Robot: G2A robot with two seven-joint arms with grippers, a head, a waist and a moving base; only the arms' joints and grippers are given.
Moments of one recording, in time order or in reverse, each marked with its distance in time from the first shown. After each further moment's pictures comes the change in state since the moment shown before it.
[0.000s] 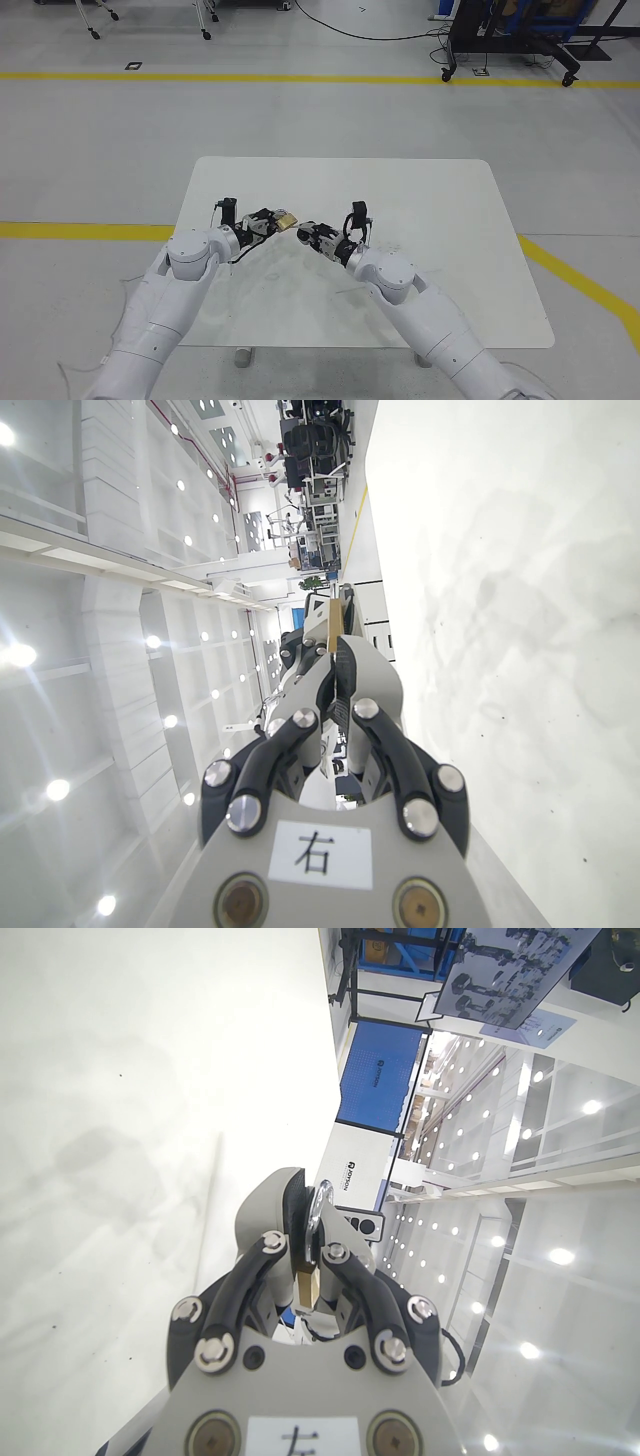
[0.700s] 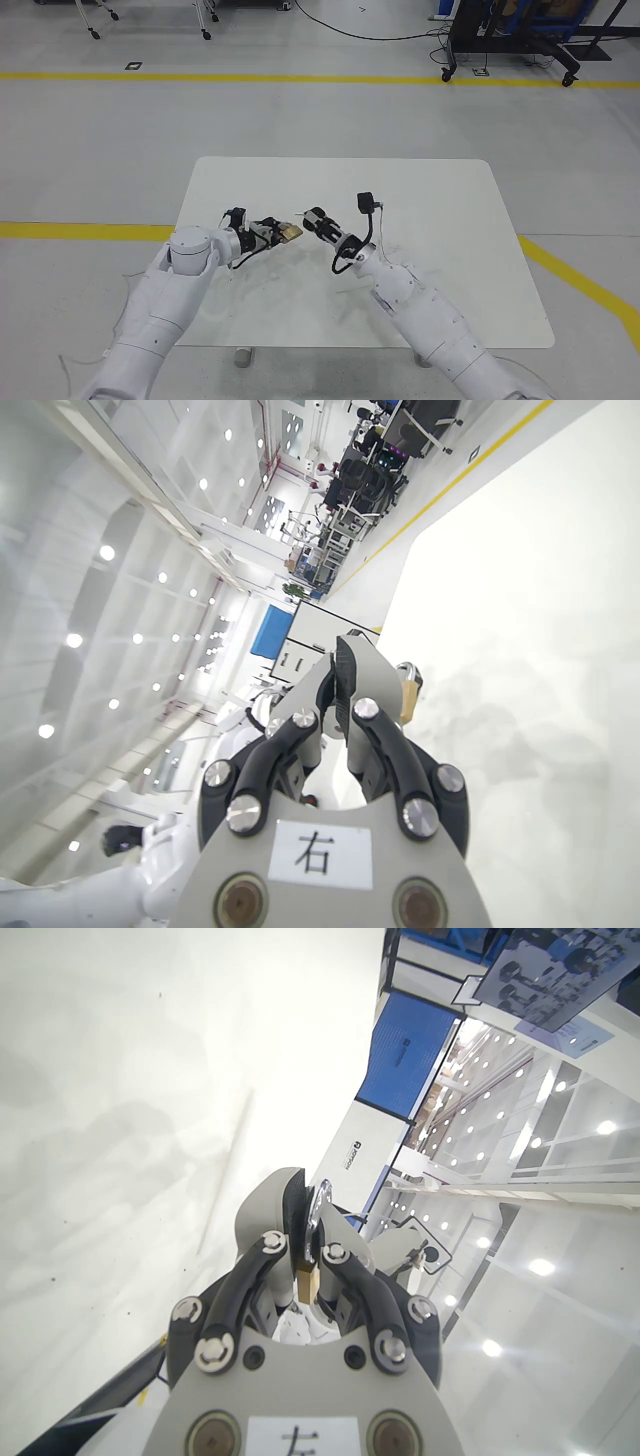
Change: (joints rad) left arm -0.051 -0.005 0.032 0.075 -0.053 0.150 -0.156; right arm -0.012 0.011 0.005 0.020 -0.531 -0.341 -0.179
